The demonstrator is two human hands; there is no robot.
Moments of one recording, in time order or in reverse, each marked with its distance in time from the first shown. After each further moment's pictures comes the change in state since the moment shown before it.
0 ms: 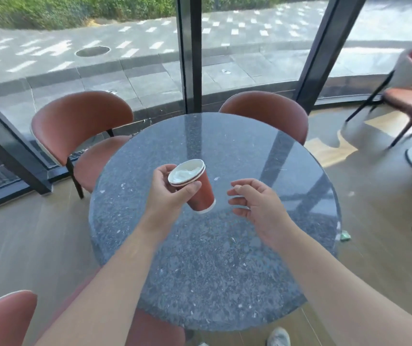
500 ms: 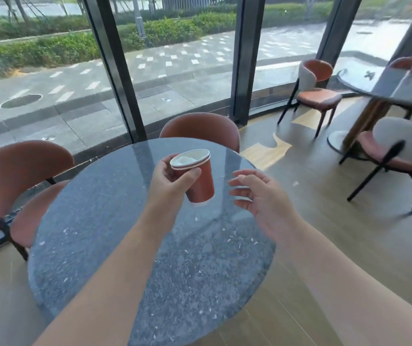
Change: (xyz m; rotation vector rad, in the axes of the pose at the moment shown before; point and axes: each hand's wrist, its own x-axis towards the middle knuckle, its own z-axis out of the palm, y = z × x) left_hand -0.023 0.046 0.160 -0.088 -0.291 0.060; right_hand -0.080 -0.066 -0.116 0.143 0.224 -0.220
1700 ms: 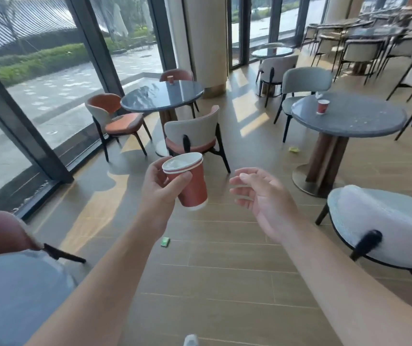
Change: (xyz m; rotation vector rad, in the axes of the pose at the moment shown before) left_hand -0.109 -0.087 0.580 -0.043 -0.838 -0.134; right_hand -0.203 -0.166 -0.495 0.115 0.758 -0.340
